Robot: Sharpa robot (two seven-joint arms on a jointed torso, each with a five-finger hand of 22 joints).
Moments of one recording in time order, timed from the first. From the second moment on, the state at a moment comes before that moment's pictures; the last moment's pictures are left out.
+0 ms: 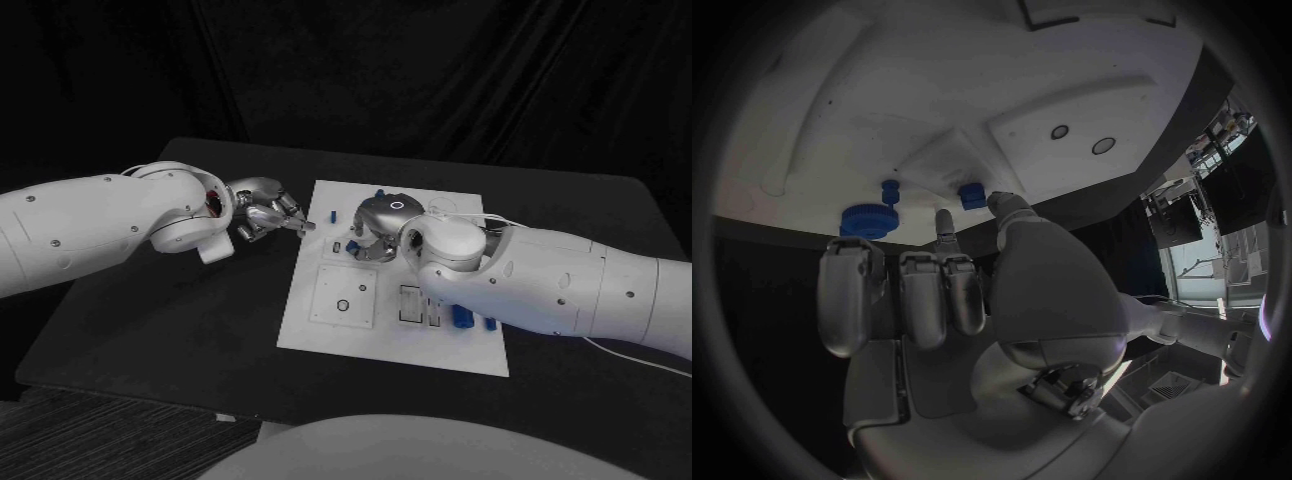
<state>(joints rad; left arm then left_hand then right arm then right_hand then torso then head) 1.37 -0.95 -0.21 1.48 -0.82 0.10 -0.12 1.20 0.09 0.09 0.17 0.31 0.88 0.04 0.47 0.93 1.46 -0.02 1.57 1.31 1.47 -0.07 1.56 1.30 0.06 1.47 0.04 1.40 1.31 1.23 -0.41 -0.21 1.37 -1.73 -0.24 -0.40 1.23 -0.11 0.02 0.25 0.62 0.80 0.14 0.26 0.34 1.46 0.05 1.55 1.30 1.46 -0.01 1.55 1.29 0.03 1.47 0.09 1.41 1.29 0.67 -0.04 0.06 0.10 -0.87</state>
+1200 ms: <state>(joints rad) 1.35 -0.94 -0.21 1.47 -0.82 0.13 -0.13 1.20 0.09 0.10 0.17 0.31 0.88 0.04 0.47 0.93 1.46 -0.02 1.57 1.31 1.47 -0.07 1.56 1.30 0.06 1.47 0.04 1.39 1.31 1.20 -0.38 -0.20 1.33 -1.73 -0.26 -0.37 1.27 -0.10 0.12 0.17 0.67 0.81 0.13 0.29 0.37 1.46 0.05 1.55 1.30 1.46 -0.02 1.55 1.29 0.03 1.47 0.09 1.41 1.29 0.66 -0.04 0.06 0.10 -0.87</state>
